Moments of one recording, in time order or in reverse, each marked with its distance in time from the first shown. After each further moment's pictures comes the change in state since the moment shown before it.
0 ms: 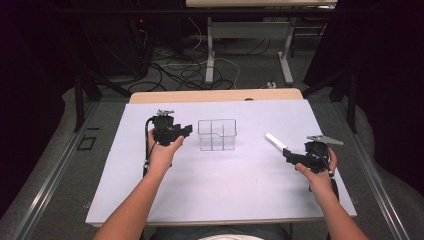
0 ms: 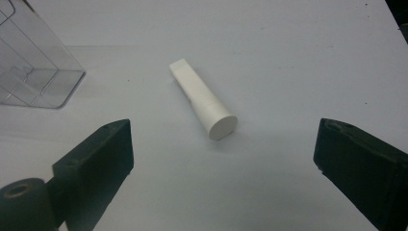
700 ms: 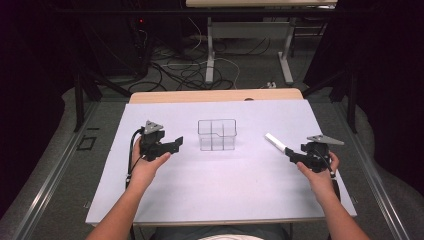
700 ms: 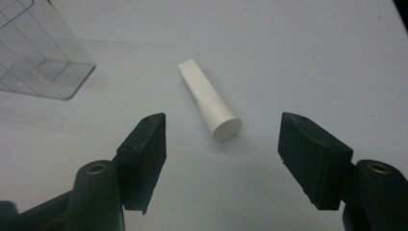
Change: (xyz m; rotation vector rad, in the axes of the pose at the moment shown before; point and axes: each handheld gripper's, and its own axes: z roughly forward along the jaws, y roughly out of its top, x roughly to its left) left arm 0.030 -0.038 -0.026 -0.057 0.007 0.228; right arm -0.005 0.000 0.000 -0.001 0.051 -0.071
